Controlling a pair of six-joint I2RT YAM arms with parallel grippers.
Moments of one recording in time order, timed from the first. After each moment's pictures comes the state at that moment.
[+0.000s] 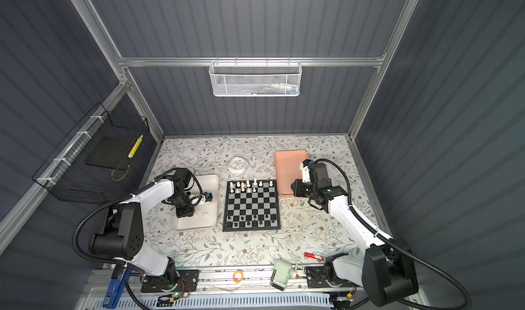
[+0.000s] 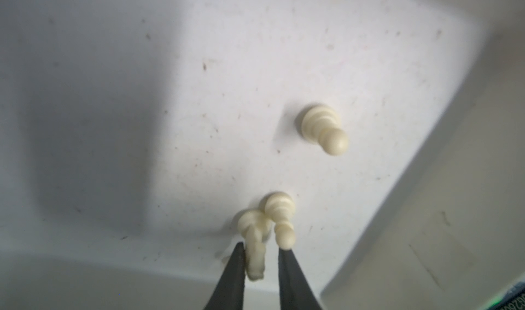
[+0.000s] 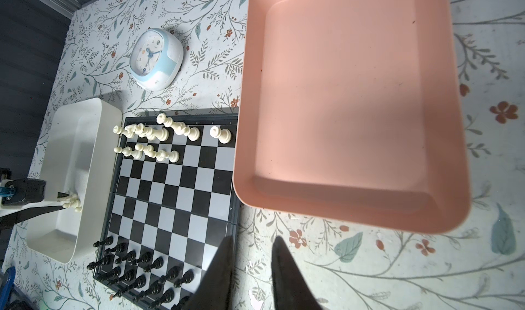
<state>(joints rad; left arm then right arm) -0.13 1.59 0.95 -0.92 -0.01 1.14 0.26 1.22 0.78 -0.37 -0.25 0.34</state>
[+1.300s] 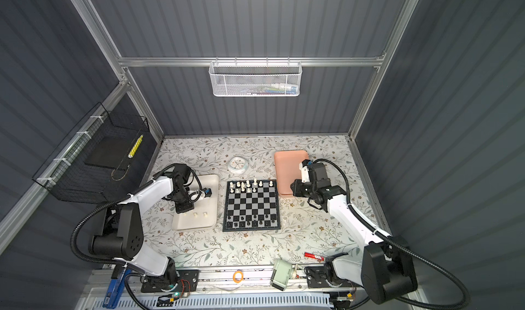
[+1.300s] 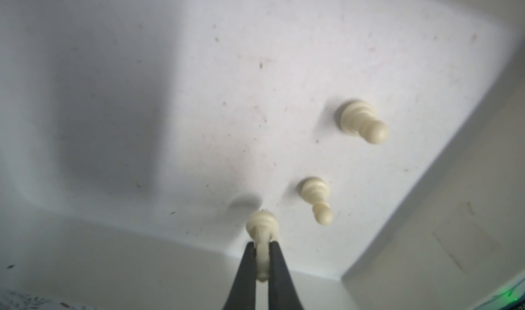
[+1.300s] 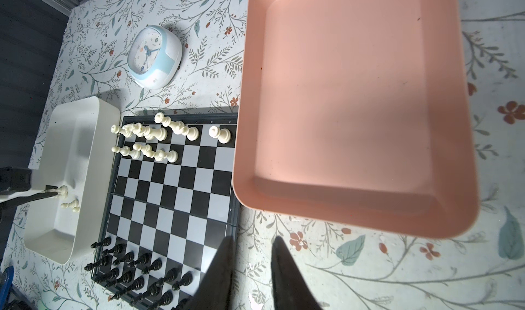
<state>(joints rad) -0.13 1.59 1.03 -0.94 -0.05 1.13 0.27 1.24 0.78 -0.36 -0.25 0.34</state>
